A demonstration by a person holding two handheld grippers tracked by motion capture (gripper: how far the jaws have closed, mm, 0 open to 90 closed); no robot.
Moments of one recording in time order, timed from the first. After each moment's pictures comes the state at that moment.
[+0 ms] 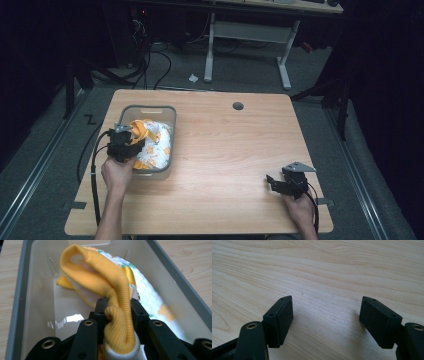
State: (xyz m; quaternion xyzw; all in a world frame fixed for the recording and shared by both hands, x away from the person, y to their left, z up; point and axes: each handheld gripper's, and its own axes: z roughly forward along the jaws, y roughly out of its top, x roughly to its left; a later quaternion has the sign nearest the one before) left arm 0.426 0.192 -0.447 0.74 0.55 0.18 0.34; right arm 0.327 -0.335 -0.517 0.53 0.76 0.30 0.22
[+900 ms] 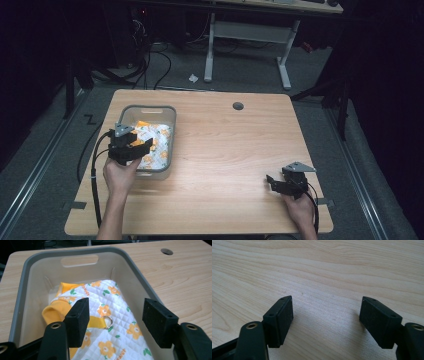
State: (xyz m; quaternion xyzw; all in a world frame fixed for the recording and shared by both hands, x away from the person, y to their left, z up) left arm 0.403 0.179 -0.420 0.73 0.52 0.20 0.40; right arm 0.327 -0.335 -0.517 0.53 0.76 0.30 0.22
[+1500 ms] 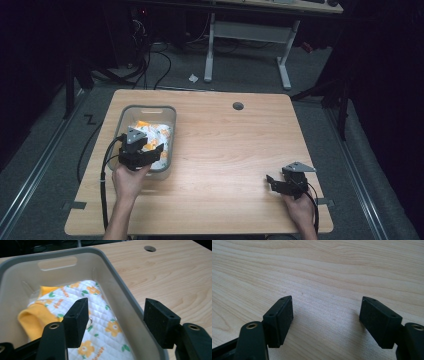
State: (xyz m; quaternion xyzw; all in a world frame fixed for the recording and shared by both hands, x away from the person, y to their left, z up) left arm 0.387 0.150 -0.421 0.75 0.48 0.20 0.40; right arm 0.327 -0.335 -0.517 0.53 0.76 0.30 0.22
